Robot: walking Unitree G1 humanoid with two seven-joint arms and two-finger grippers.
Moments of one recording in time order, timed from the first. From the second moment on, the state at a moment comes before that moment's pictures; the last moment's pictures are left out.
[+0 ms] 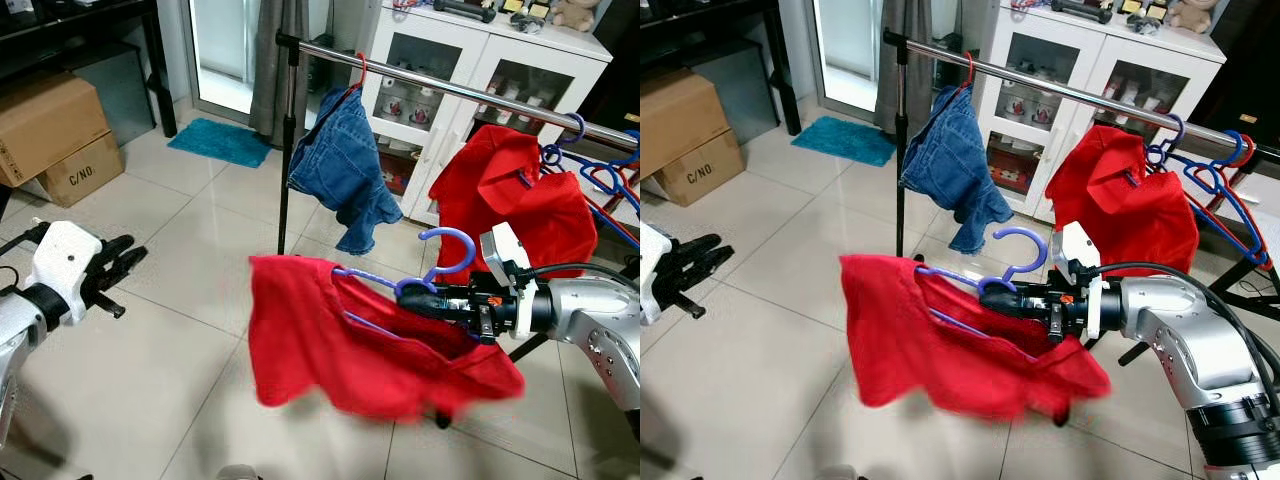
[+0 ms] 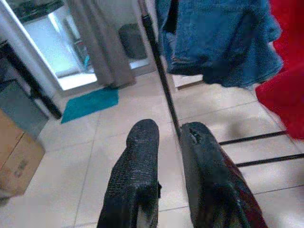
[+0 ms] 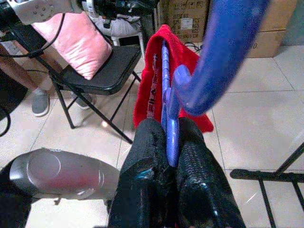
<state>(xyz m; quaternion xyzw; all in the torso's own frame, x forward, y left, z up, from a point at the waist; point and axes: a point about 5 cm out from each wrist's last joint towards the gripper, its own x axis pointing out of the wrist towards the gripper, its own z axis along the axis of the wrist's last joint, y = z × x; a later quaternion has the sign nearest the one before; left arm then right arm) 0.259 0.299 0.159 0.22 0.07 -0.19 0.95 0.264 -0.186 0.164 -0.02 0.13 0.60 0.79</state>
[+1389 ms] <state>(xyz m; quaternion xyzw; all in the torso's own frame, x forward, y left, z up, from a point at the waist) 0.249 0.203 0.141 0.11 0.04 -0.05 0.99 0.299 -0.159 0.097 0.00 0.17 0.02 0.99</state>
